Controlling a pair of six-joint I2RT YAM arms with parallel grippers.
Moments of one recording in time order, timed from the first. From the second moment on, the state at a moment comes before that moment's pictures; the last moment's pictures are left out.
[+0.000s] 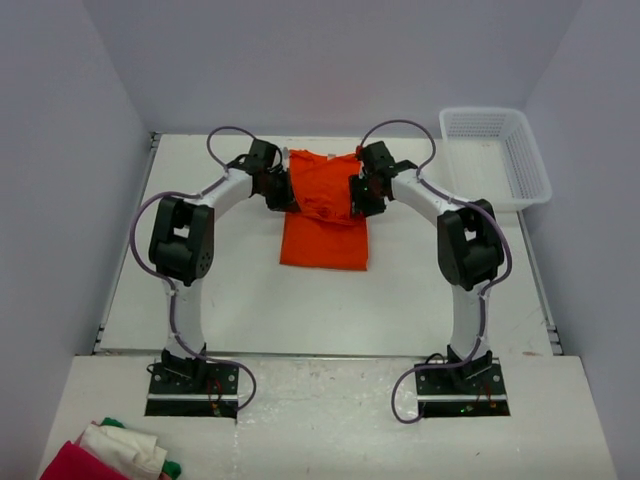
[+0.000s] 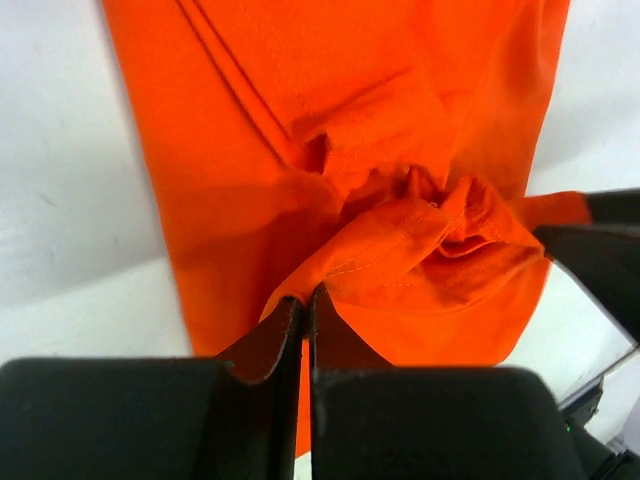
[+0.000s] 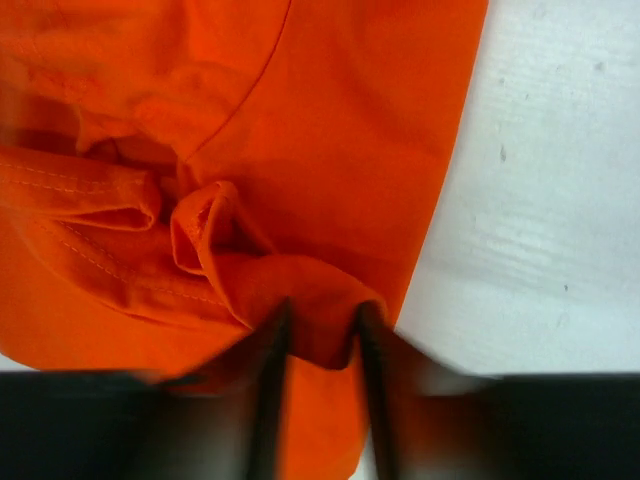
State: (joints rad) left arm -0.31 2.08 1.57 -0.51 0.36 -0.48; right arm 0.42 2.05 1.60 -0.62 -0.09 0.33
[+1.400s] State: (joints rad) left arm -0.48 1.97 1.42 -0.31 0.24 -0.43; right arm 0.48 1.87 1.40 -0.58 -0.21 0.37
